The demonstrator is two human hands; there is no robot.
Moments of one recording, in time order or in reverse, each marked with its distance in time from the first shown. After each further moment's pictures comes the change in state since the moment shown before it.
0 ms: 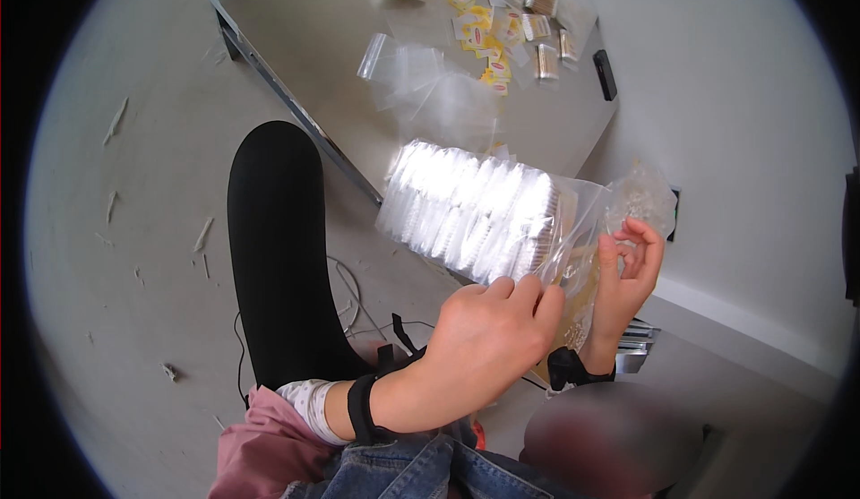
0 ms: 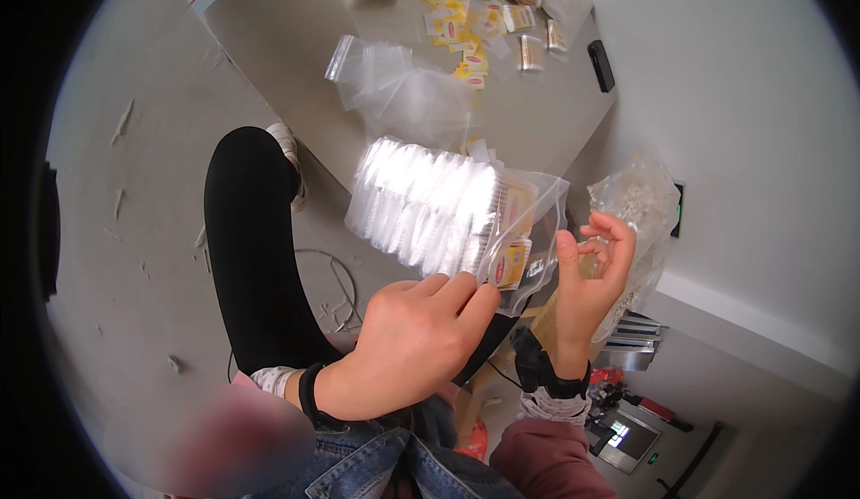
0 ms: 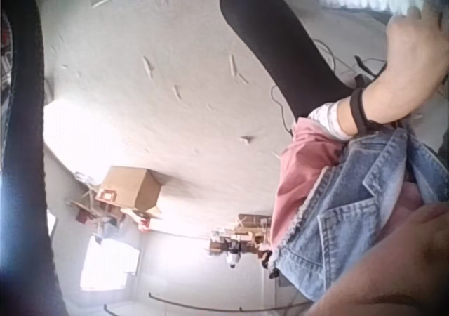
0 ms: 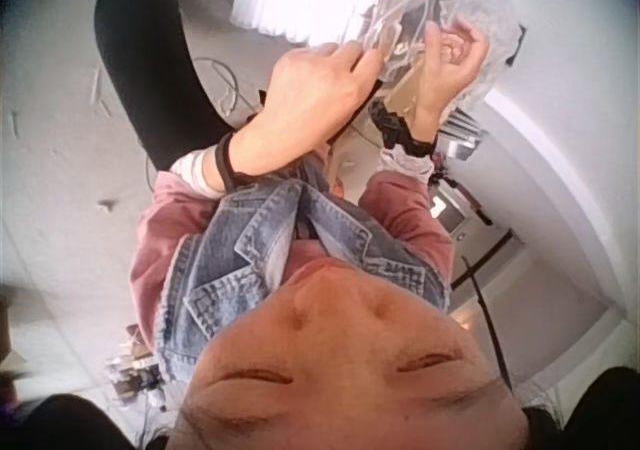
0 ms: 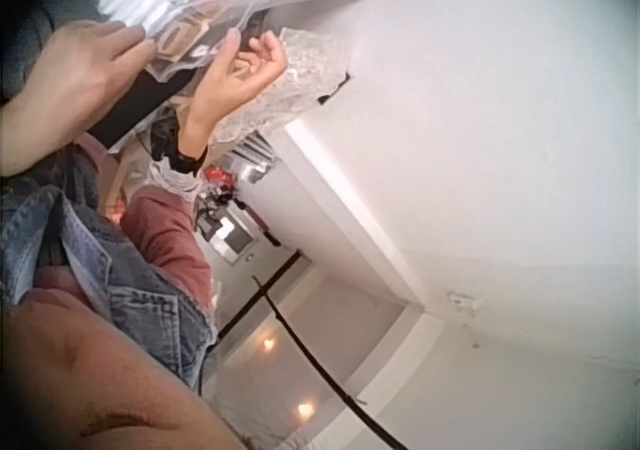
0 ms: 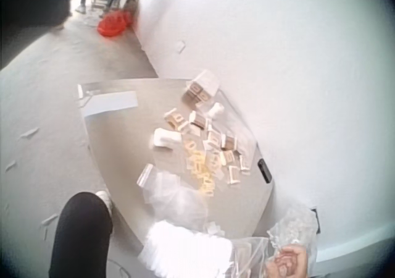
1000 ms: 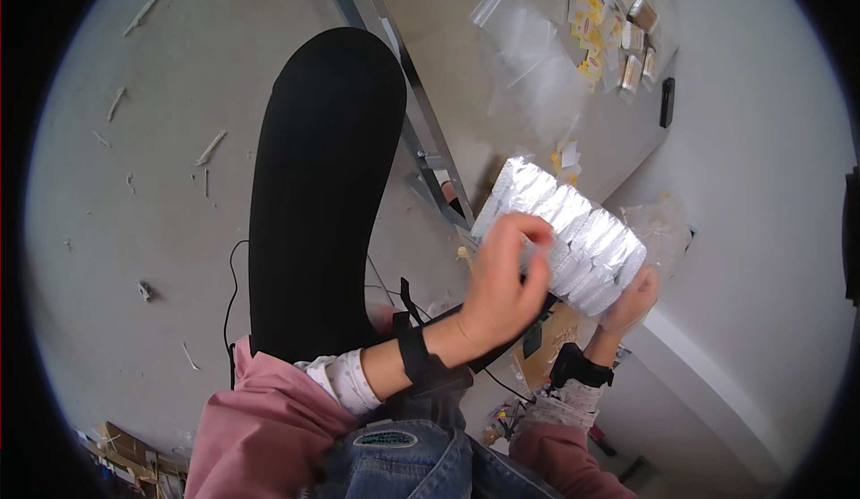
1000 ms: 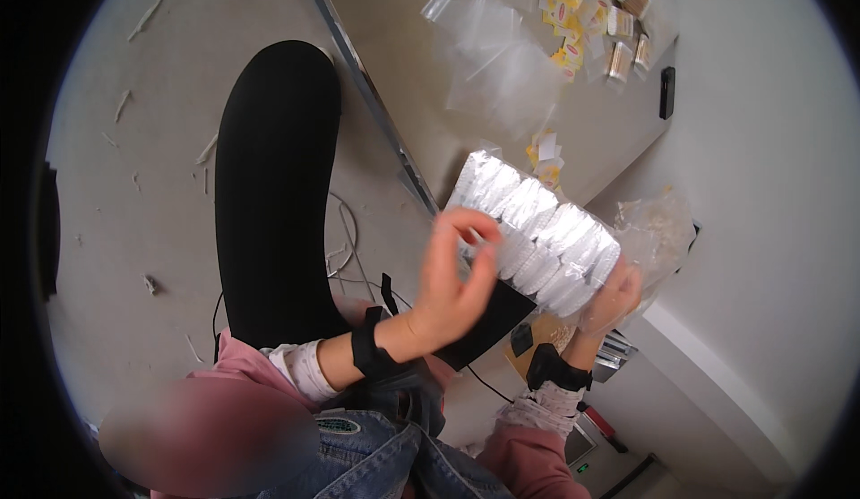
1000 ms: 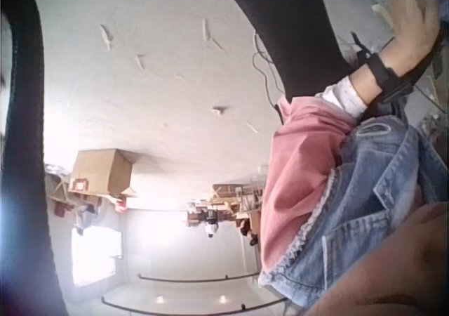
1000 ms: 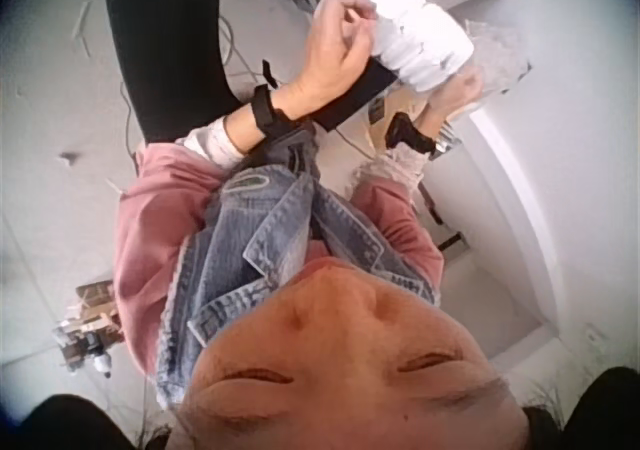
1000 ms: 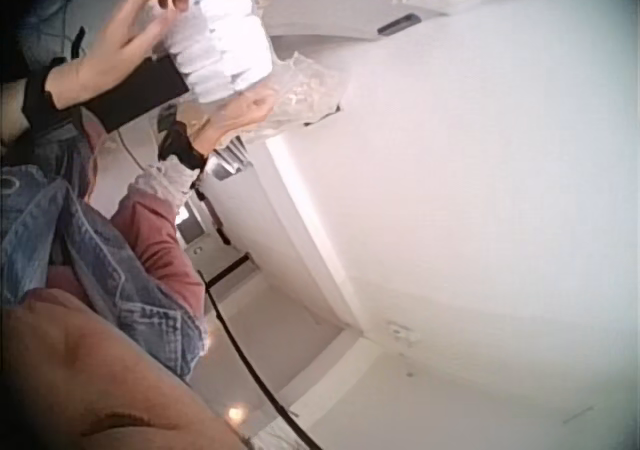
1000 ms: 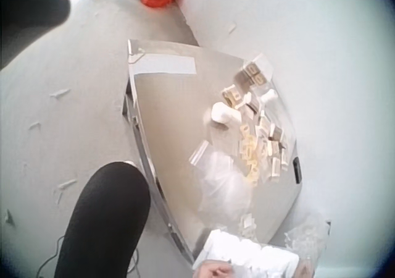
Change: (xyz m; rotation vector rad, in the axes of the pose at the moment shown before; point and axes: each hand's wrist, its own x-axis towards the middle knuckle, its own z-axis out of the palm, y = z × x) left_hand -0.027 -0.051 0.088 -0.835 0.722 -0.437; right_hand -0.033 0.091 -0.002 -0.021 -0.010 0.388
